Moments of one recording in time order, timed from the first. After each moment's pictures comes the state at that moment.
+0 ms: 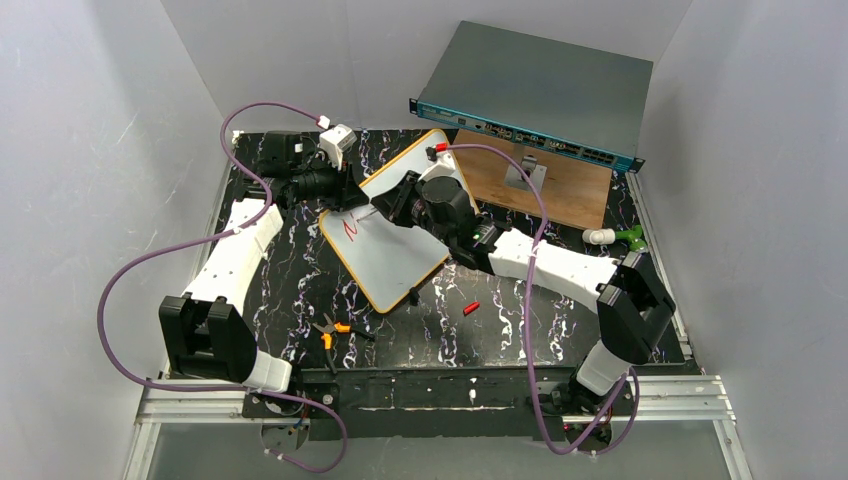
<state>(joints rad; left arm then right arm) -0.15 1.45 1.31 -0.59 0.69 0.19 0.95 1.64 1.25 0.21 0.17 0.88</state>
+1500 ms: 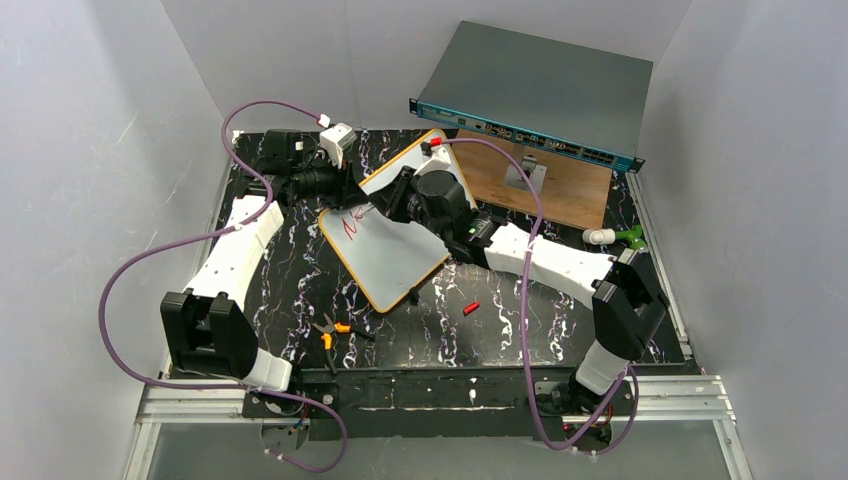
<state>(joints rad) -0.15 1.47 1.33 -0.60 0.68 0.19 0.94 1.67 1.31 0.16 0.17 0.86</state>
